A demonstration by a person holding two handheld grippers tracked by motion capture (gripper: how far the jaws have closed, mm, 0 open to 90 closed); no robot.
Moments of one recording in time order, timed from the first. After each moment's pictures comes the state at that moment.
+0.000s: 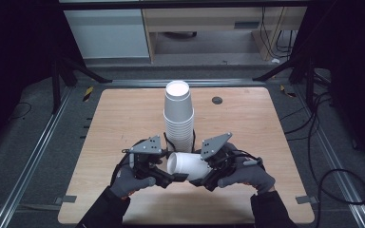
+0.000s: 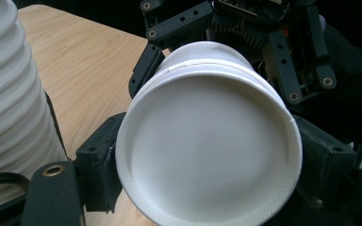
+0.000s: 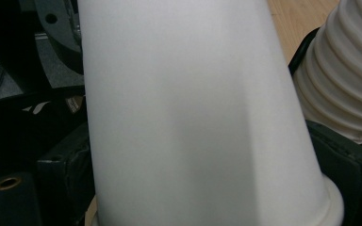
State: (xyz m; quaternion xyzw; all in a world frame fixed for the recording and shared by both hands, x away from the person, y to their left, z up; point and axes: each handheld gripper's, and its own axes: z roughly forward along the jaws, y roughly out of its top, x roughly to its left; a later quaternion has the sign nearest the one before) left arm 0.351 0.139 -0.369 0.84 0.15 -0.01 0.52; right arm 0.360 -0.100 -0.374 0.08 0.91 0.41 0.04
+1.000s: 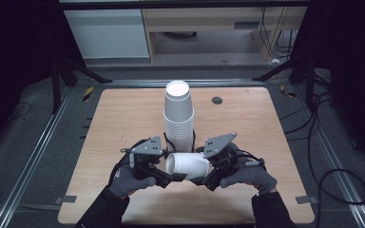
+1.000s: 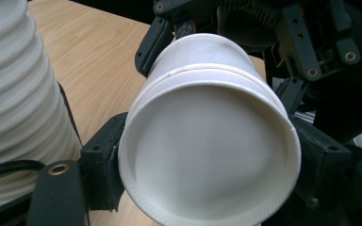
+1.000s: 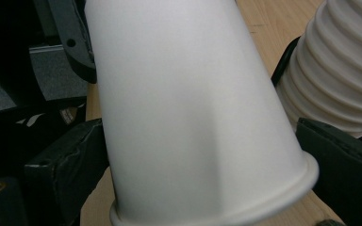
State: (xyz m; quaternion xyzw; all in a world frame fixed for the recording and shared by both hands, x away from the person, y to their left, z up) left arm 0.350 0.139 -0.368 0.86 0.15 0.01 0.49; right arm 0.360 -0.107 -0.373 0.09 0.90 0.43 0.06
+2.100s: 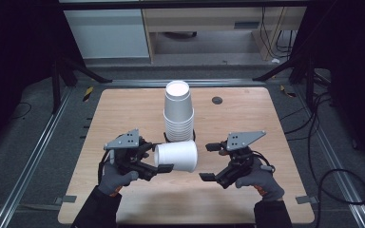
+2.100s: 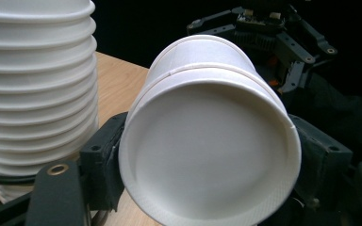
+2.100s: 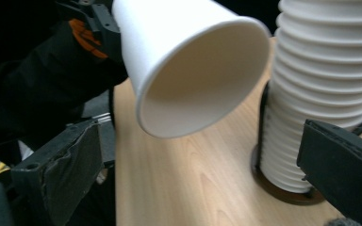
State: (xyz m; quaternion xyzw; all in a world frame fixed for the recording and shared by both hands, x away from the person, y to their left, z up) left arm 0.355 0.177 -0.359 0.79 0.16 0.00 0.59; right arm 0.354 -0.144 -0.370 0.15 0.81 0.56 0.01
